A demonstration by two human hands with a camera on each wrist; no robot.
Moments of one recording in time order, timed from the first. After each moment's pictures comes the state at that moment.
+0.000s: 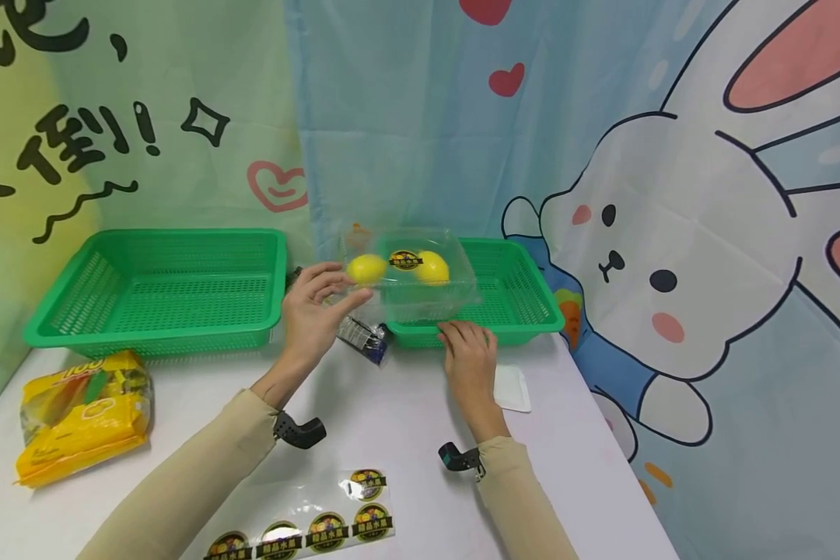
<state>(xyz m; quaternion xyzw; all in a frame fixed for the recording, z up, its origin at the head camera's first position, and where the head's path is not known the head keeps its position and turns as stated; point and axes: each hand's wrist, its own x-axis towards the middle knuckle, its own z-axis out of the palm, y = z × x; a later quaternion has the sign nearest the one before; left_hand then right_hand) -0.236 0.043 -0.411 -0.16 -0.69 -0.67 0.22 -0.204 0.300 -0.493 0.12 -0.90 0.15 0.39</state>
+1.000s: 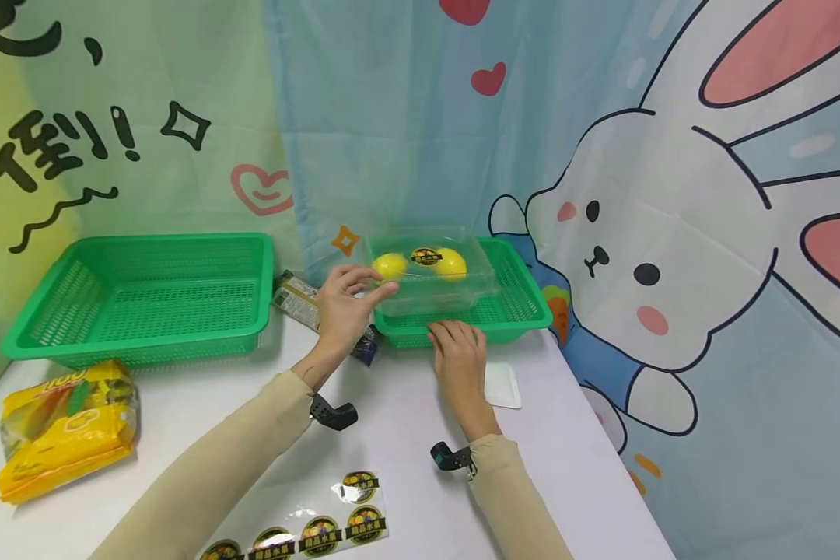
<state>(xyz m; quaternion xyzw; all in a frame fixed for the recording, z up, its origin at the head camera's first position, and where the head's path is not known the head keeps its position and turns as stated) -0.259 0.102 -0.423 -0.14 -0.71 -0.66 0.21 -0.202 0.301 -0.490 0.12 -0.90 0.14 0.39</state>
